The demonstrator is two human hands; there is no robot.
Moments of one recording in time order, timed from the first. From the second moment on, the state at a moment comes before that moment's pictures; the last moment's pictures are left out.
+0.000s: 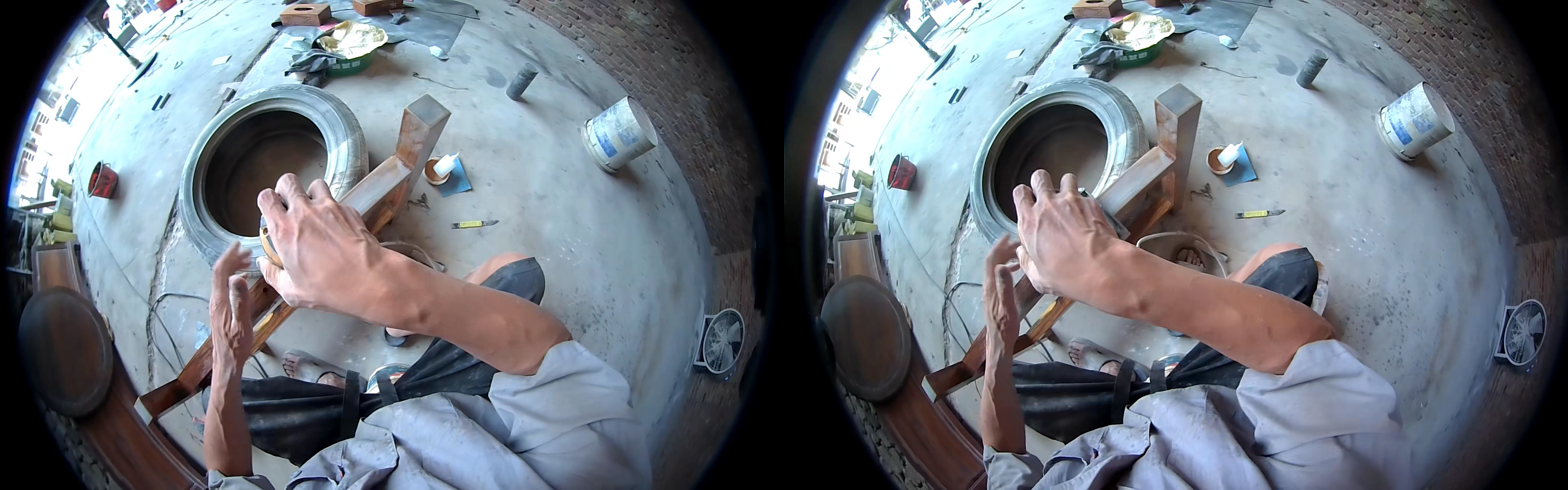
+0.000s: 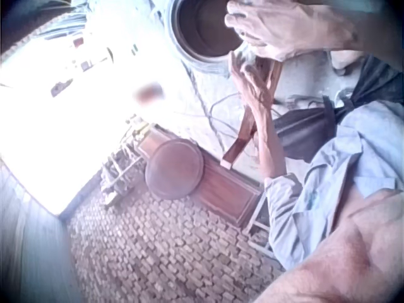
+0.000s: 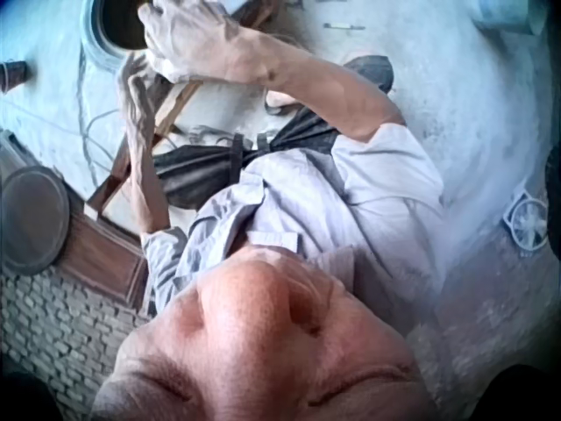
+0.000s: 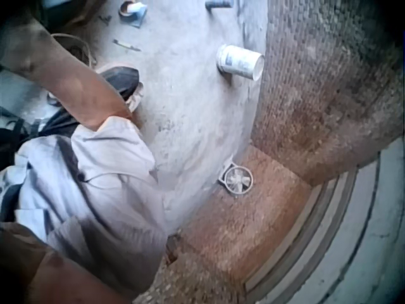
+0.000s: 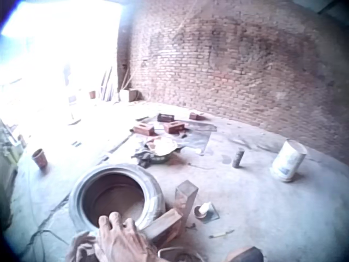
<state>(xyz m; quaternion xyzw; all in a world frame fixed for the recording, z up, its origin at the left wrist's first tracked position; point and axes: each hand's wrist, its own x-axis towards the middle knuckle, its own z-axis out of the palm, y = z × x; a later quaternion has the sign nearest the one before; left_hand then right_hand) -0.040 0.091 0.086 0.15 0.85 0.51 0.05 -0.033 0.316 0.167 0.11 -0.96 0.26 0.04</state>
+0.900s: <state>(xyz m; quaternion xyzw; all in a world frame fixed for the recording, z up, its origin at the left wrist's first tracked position) -0.033 0.133 0.185 0.21 0.91 0.34 0.03 -0.038 0.439 0.077 0.03 -1.00 0.06 0.07</state>
